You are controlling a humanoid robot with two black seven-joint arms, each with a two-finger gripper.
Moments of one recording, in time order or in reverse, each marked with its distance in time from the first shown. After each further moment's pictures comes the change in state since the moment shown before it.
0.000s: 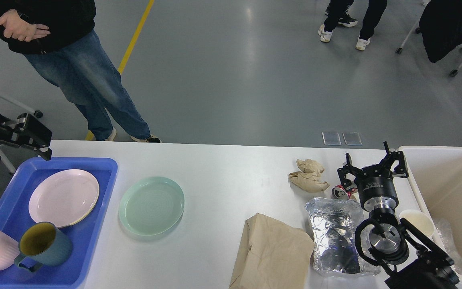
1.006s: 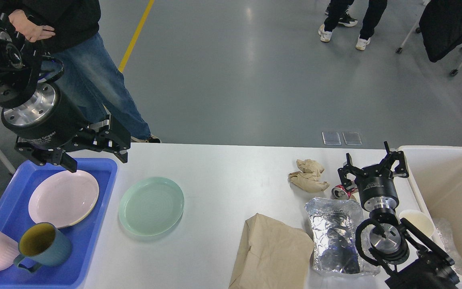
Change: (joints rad) left arm -0.102 -0.432 0.125 -0.240 -0.443 0.201 -0.121; right arm 0.000 -0.002 0.000 0.001 0.000 -0.001 0.000
